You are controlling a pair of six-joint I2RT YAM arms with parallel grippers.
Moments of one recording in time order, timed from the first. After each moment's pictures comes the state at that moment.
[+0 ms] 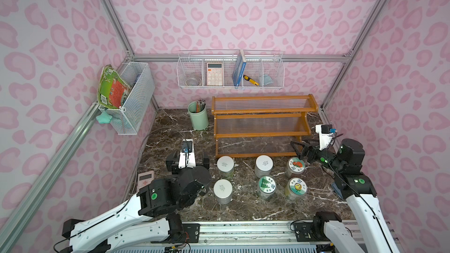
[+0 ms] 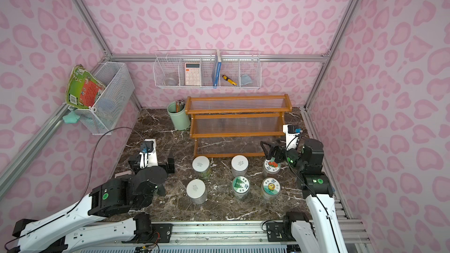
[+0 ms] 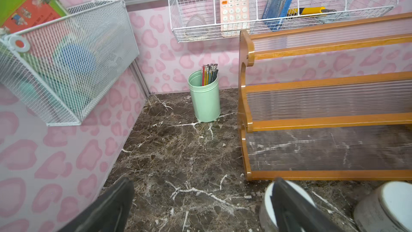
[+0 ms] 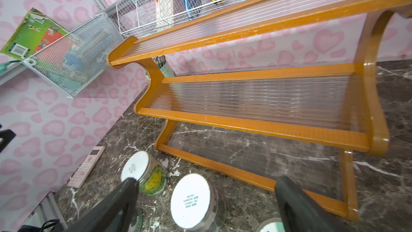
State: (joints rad) left arm -1.11 0.84 1.02 -0.81 -1.14 -0.40; right arm 0.01 0.75 0.75 -0.33 -0.59 0.20
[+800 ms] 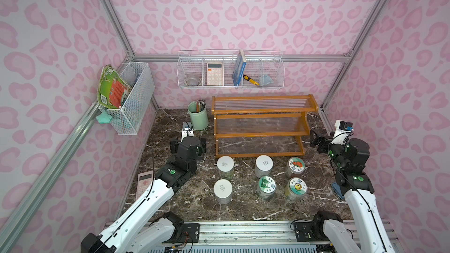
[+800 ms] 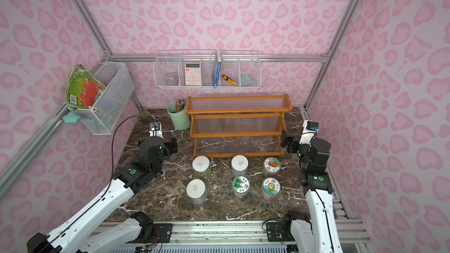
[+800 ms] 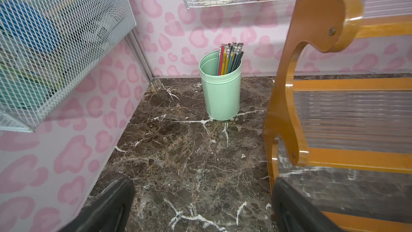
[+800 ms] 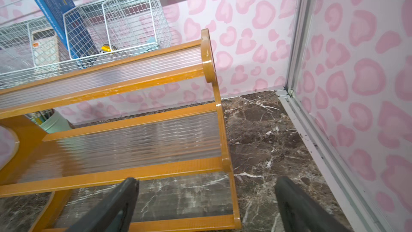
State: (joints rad) left arm -0.46 0.96 0.80 -0.28 -0.65 -0.13; right arm -0.14 0.78 0.63 -0.04 -0.22 0.15
